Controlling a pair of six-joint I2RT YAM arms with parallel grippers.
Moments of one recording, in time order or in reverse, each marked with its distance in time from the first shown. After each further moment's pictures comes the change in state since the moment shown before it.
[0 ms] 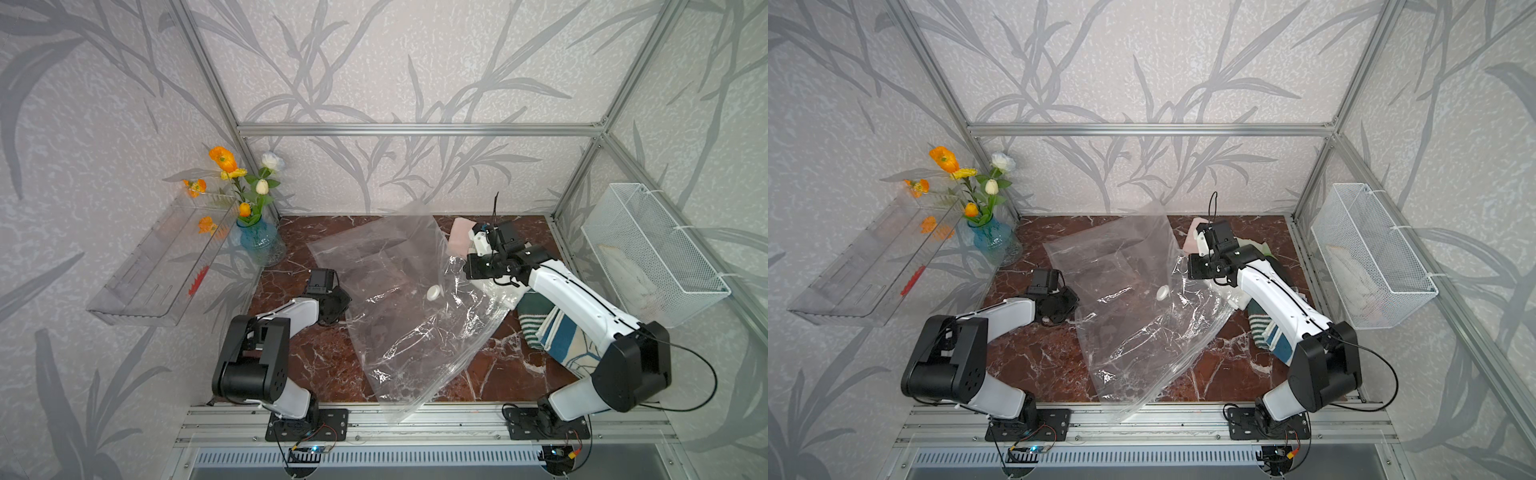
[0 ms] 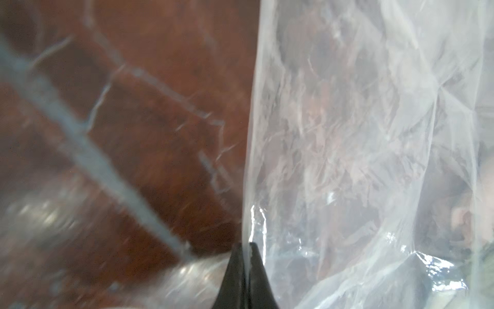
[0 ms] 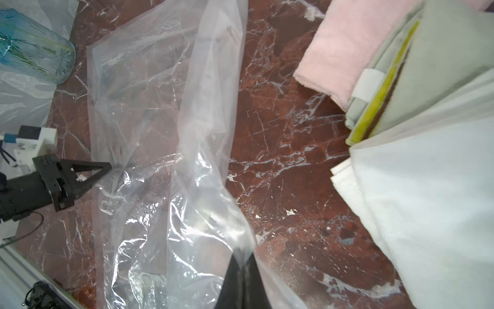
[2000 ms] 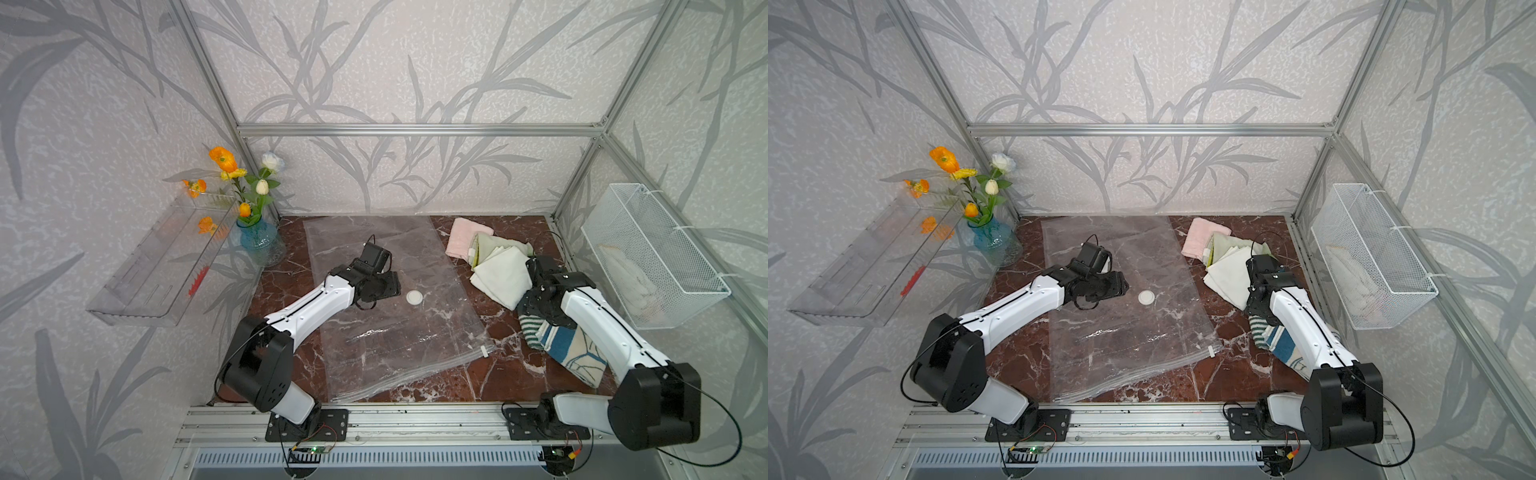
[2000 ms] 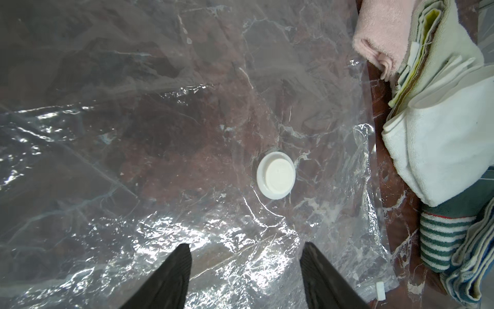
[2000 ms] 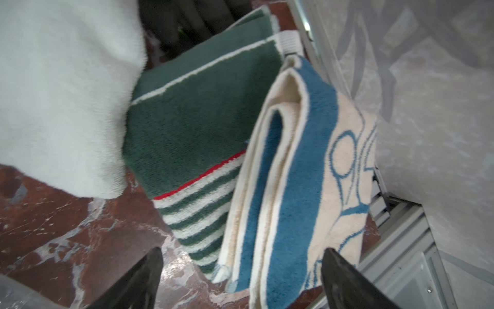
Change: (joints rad) left arm -0.426 -0.023 0.368 -0.367 -0.064 0.218; right arm -0.314 -0.202 -0.289 -0.368 0.631 0.243
